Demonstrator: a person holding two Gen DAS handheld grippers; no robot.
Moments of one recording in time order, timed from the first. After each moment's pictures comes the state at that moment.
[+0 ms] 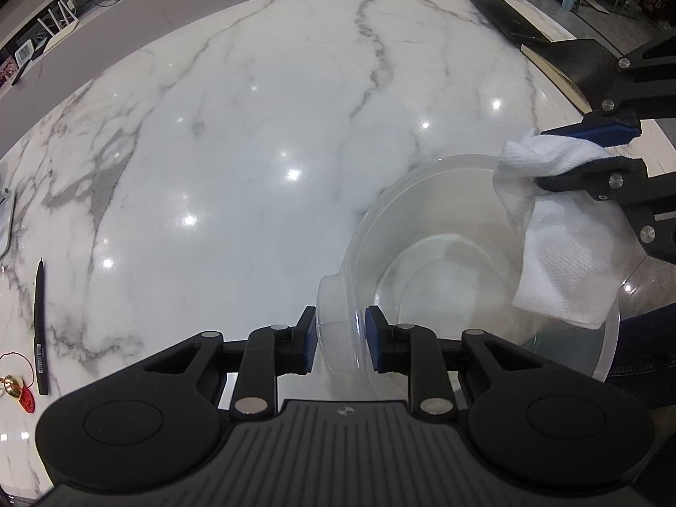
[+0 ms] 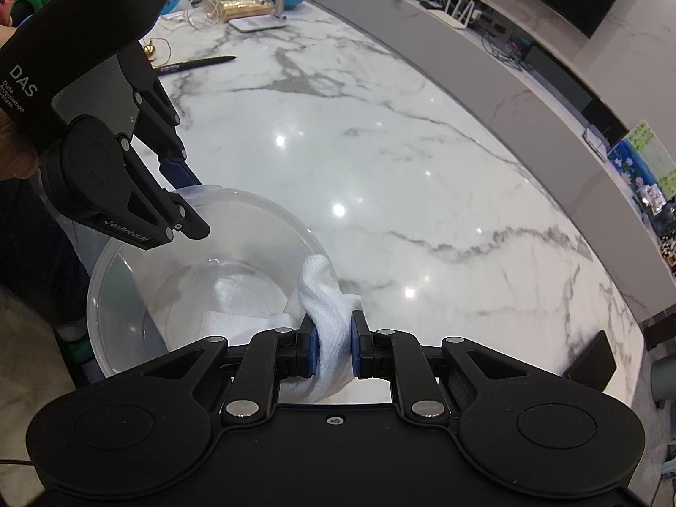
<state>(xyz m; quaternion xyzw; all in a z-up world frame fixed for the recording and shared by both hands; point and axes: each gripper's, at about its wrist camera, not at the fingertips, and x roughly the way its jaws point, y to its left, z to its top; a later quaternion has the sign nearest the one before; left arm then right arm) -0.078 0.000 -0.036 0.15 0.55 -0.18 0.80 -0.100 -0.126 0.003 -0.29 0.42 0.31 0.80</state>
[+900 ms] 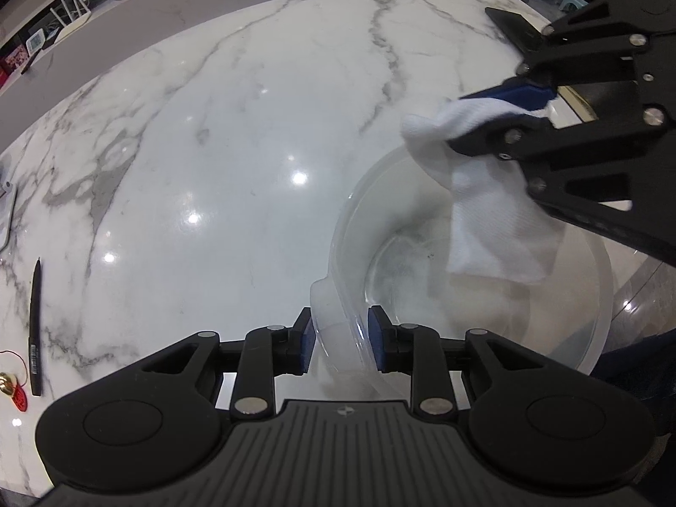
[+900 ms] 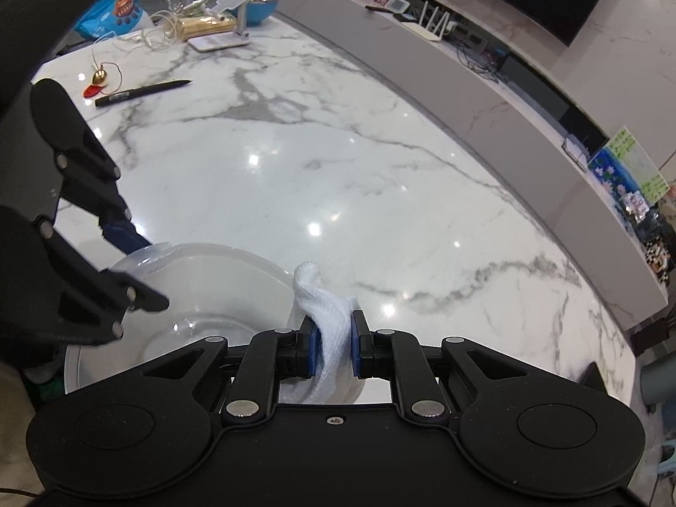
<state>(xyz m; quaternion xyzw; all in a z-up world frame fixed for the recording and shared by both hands) -0.063 -0.003 -0.039 0.13 0.55 -0.17 0.81 -0.047 -0.100 -0.011 -0.29 0.39 0.28 0.83</state>
